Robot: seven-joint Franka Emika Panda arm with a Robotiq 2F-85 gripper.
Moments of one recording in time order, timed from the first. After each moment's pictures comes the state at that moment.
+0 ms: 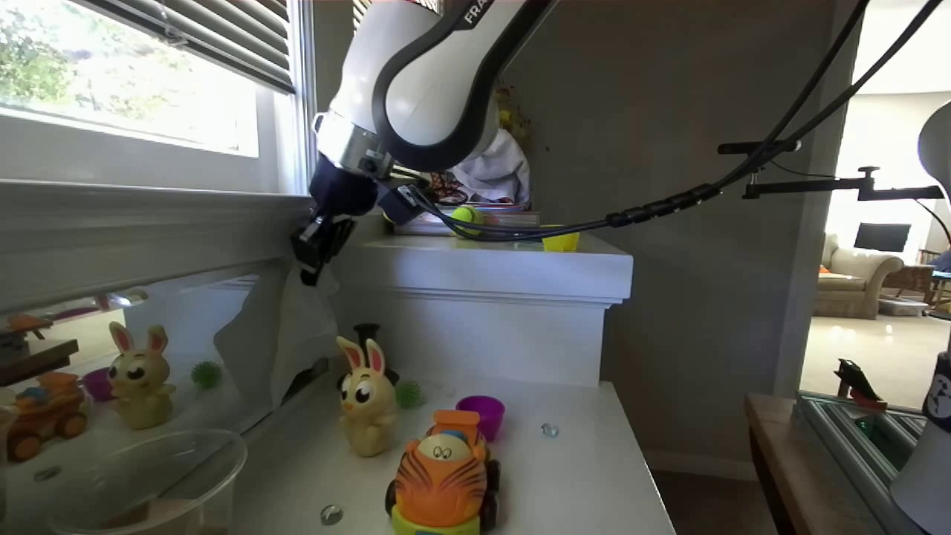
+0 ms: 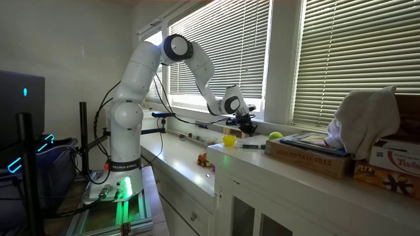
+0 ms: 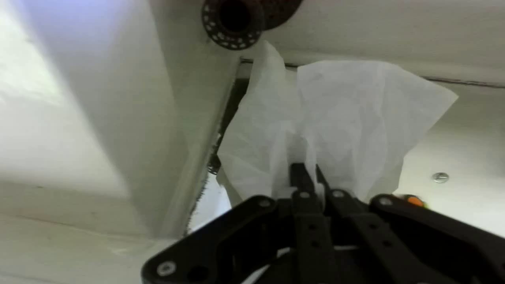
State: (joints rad) arm 0.15 0.36 -0.06 -2.06 -0.22 2.95 -0.03
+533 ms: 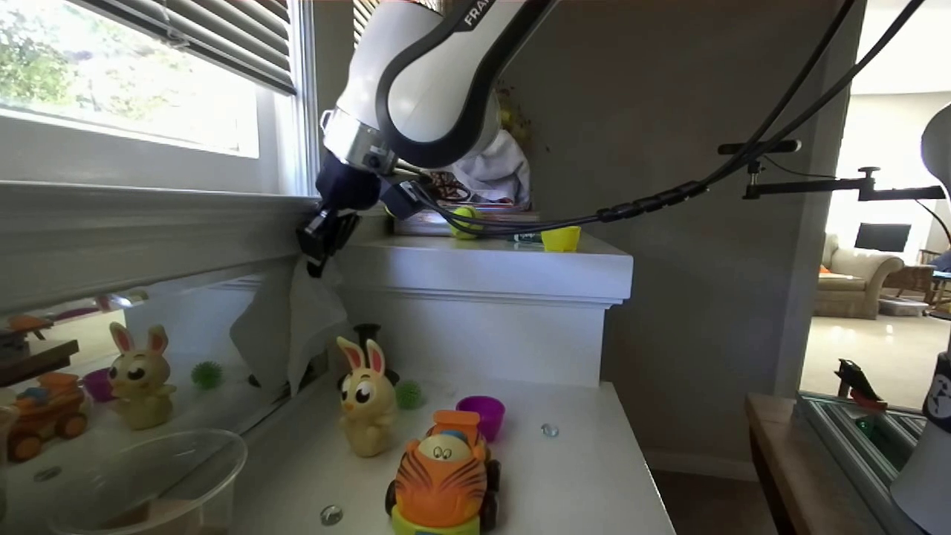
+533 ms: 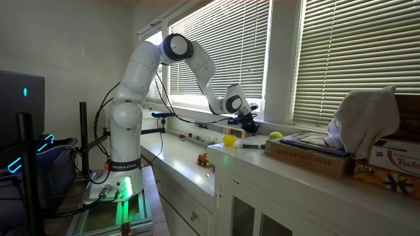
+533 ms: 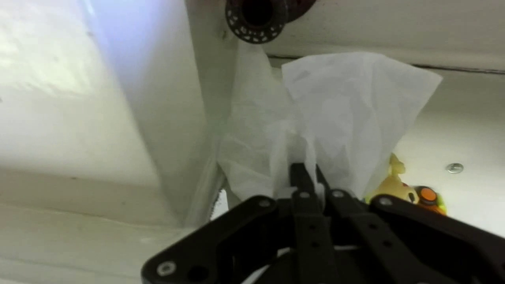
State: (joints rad) arm 0.13 0.35 -0.05 -2.05 -0.22 2.95 -0.02
